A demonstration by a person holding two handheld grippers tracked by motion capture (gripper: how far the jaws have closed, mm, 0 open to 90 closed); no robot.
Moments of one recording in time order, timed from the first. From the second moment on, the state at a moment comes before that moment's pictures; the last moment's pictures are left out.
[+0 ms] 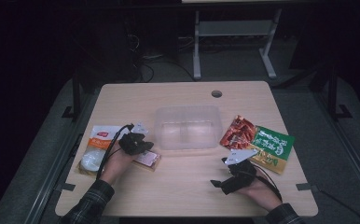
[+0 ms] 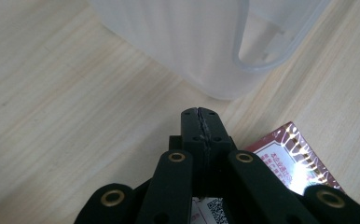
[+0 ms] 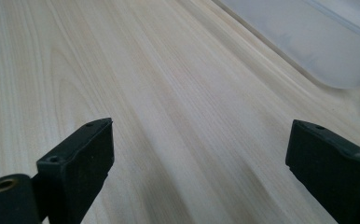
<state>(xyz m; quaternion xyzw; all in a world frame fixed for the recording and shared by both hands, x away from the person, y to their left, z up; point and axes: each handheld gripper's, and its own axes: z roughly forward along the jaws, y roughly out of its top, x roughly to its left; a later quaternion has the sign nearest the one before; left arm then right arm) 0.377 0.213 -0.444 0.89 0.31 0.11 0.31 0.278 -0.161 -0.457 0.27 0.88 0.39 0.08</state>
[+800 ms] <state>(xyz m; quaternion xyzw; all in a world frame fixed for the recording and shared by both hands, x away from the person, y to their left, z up) 0.366 0.281 -0.438 0.87 0.40 0.11 0.28 0.279 -0.163 -0.456 0.27 0.88 0.39 0.08</state>
